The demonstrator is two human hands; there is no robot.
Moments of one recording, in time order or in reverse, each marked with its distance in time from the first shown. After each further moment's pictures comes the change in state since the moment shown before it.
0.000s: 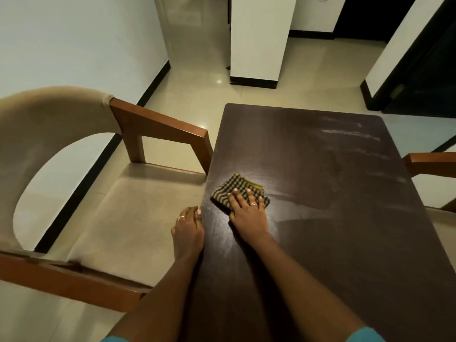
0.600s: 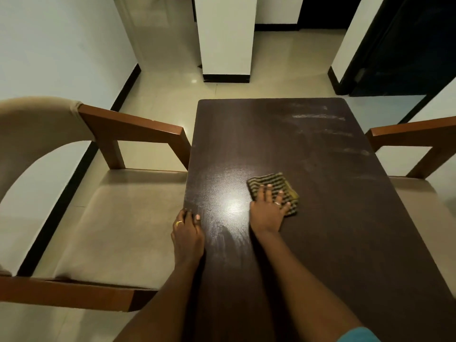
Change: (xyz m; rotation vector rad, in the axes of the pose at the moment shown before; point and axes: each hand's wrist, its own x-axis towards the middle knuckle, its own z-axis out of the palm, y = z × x) left_hand -0.035 0.008 0.012 0.072 -0.065 0.088; right_hand -0.049 0.040 0.001 0.181 0.106 0.598
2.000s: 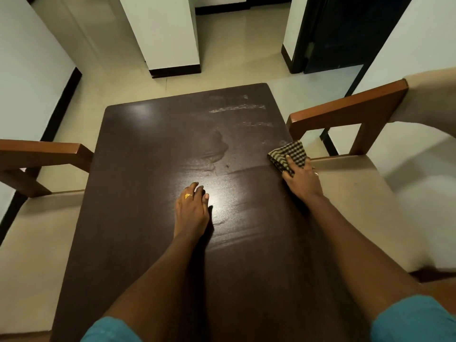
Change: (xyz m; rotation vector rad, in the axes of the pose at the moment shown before) left_hand -0.003 0.210 0.153 0.194 -0.146 0.417; right_hand 0.153 0.313 -0.090 0.153 -0.011 0.106
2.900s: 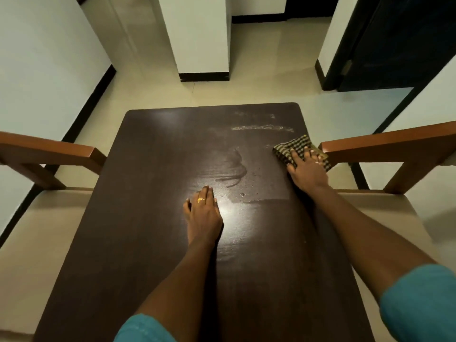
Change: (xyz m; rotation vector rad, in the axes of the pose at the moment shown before) left_hand 0.065 0.005 0.030 0.166 0.119 -0.166; right_hand 0.113 -0.063 -0.018 -0.250 0.030 -0.231
